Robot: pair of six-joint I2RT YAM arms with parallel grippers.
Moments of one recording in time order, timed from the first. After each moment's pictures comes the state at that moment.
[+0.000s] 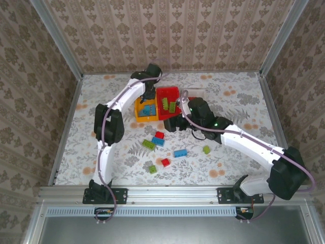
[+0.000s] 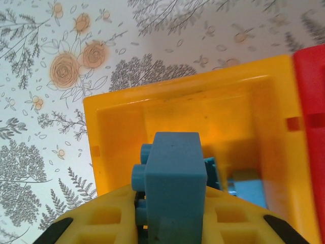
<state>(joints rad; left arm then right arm) -0.52 2.26 2.09 -1.05 -0.38 -0.28 0.66 1.36 1.01 -0.21 -0.17 0.32</state>
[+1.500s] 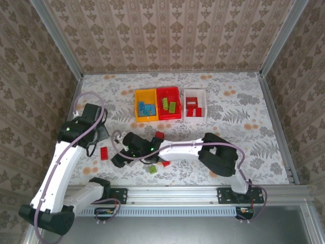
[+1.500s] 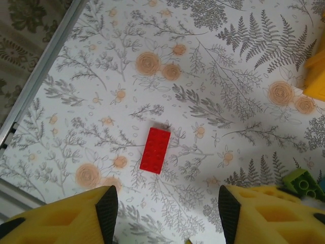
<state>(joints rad) -0.34 0.95 1.18 -1.37 -0.36 -0.68 1.18 2.09 1.45 -0.01 -0.01 0.39</state>
